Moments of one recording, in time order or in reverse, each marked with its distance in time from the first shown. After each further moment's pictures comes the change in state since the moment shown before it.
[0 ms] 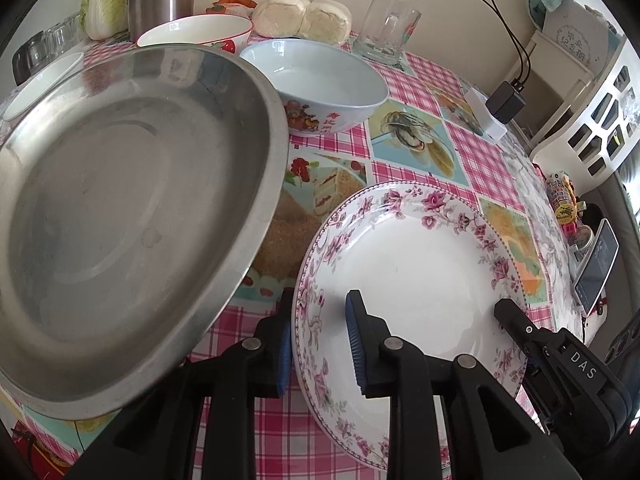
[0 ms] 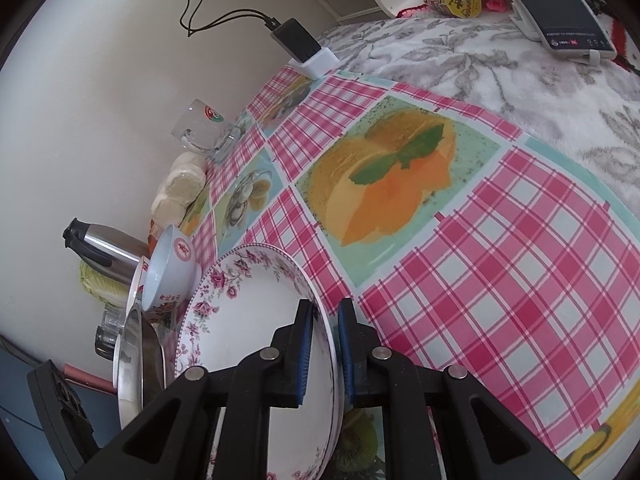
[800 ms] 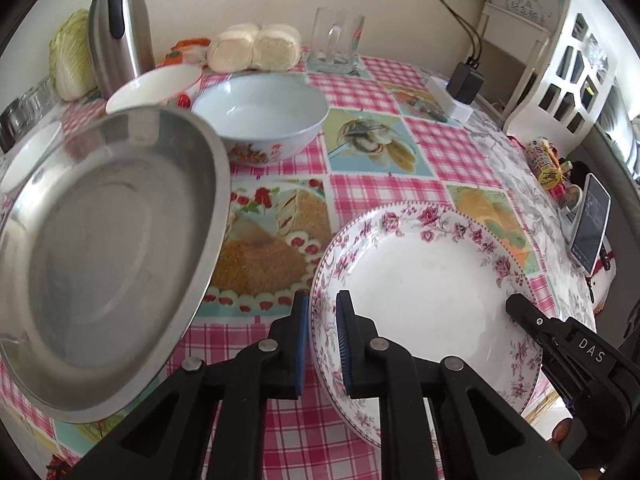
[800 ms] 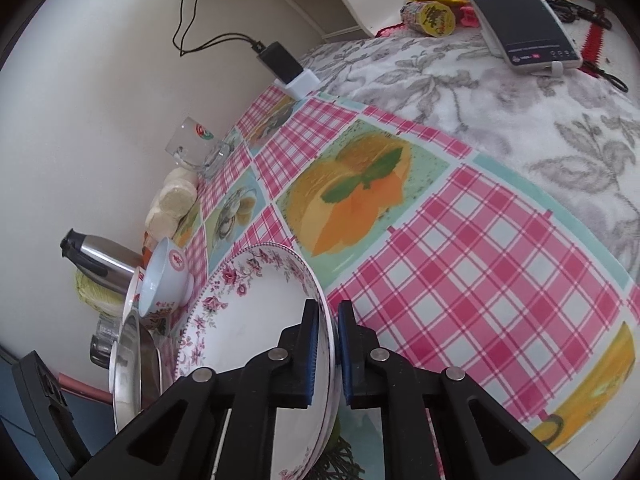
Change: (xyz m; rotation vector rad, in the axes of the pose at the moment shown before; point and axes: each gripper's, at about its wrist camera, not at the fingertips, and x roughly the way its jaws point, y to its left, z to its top) left arm -0.021 -0.031 0.000 0.199 -0.065 0.035; right arm -0.034 -0.015 -0.002 0.045 -0.065 -0.034
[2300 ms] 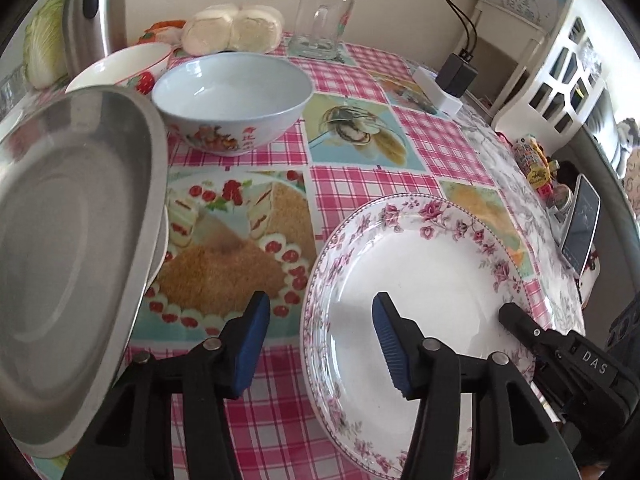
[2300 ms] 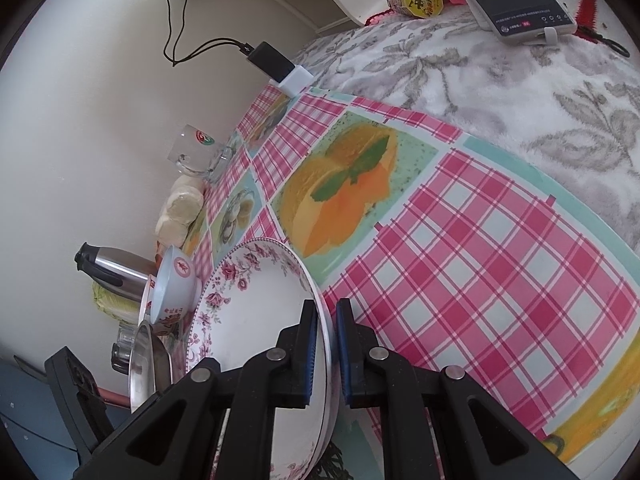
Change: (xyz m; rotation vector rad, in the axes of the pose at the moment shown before) left arm 0.033 0.003 0.004 -0.005 0.033 -0.100; right arm 0.010 -0.015 0.000 0.050 0.032 0.071
